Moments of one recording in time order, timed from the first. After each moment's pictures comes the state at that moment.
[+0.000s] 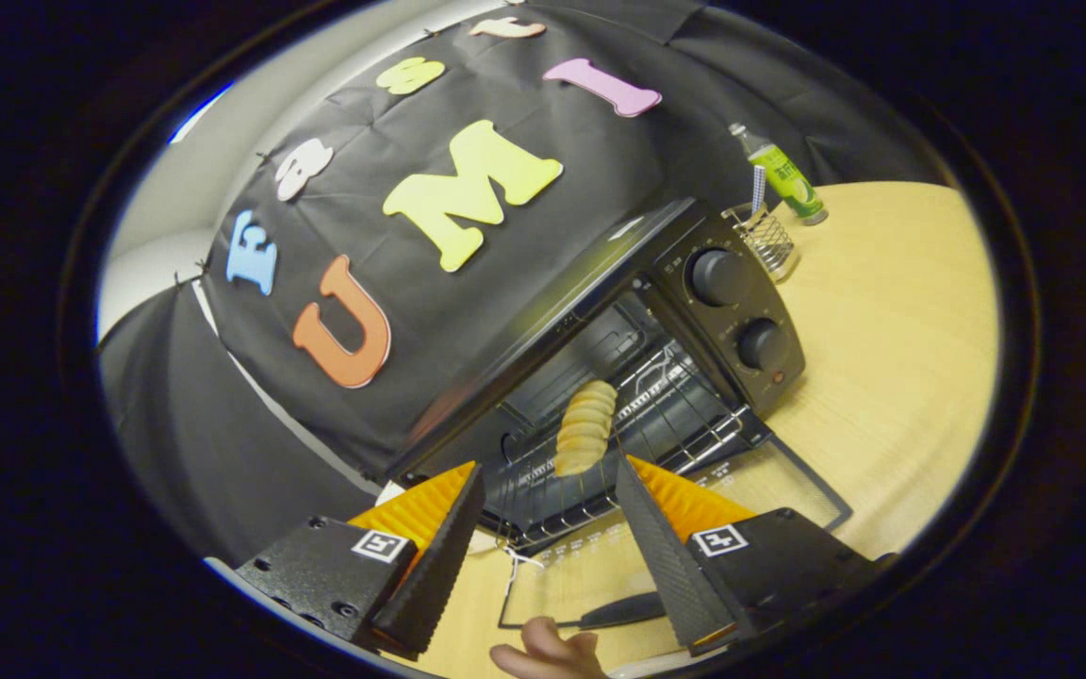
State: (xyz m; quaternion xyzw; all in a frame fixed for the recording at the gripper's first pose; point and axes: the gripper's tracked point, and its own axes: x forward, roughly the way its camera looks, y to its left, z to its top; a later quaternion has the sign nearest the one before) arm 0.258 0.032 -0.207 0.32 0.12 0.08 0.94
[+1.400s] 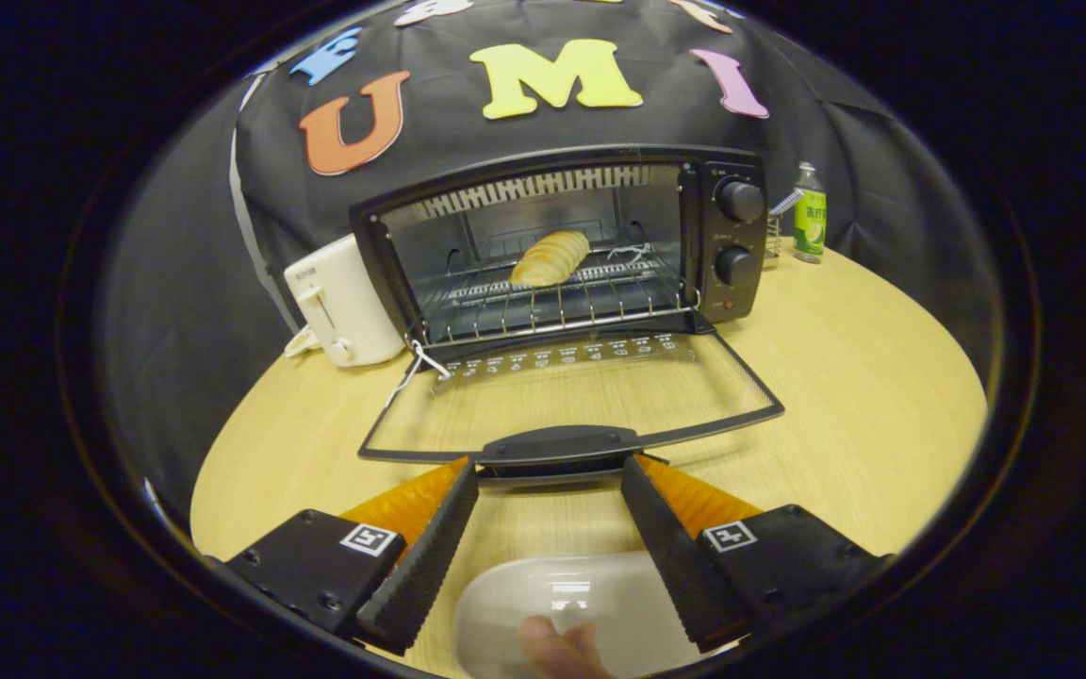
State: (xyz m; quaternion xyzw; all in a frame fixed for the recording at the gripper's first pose) arm 0.186 0.044 -0.322 0.04 0.28 0.01 0.96
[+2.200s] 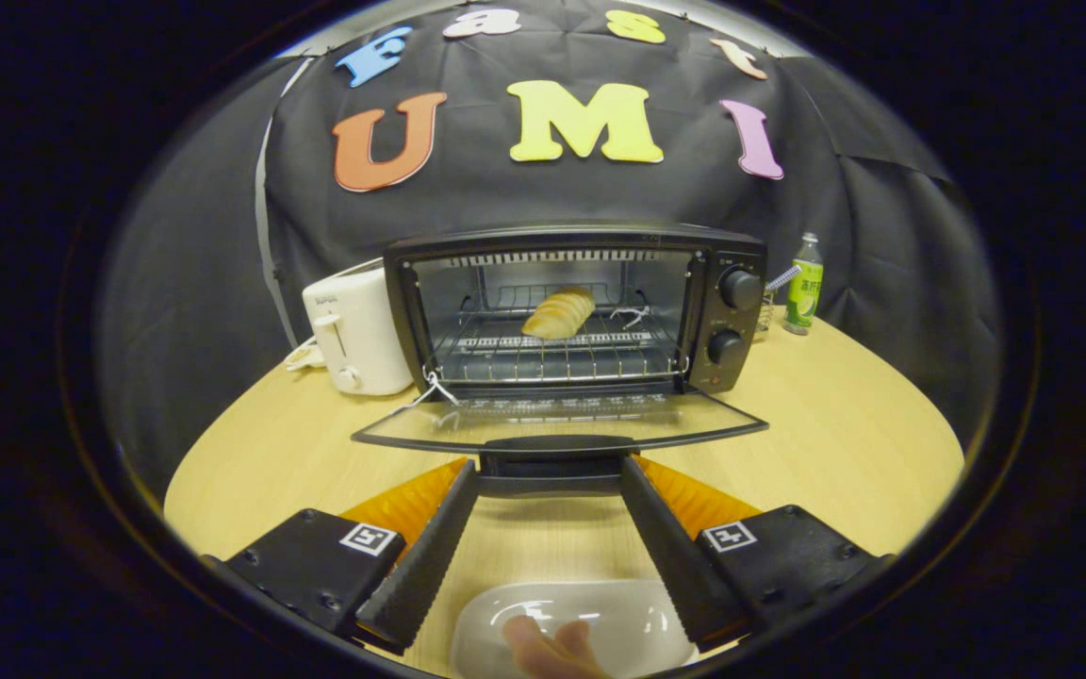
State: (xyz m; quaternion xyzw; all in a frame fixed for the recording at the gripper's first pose) arm 0.188 0.048 -0.273 -0.01 0.20 0.00 0.98
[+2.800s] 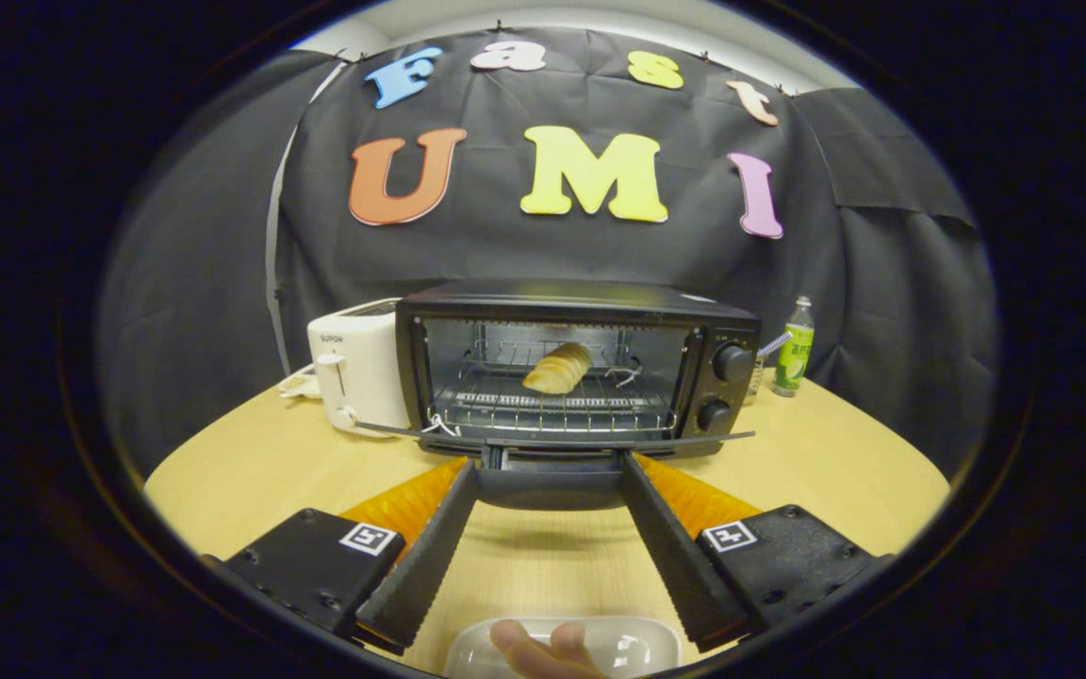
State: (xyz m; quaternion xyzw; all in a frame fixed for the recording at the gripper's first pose) arm 0.202 0.053 -0.232 -0.05 0.11 0.00 0.99
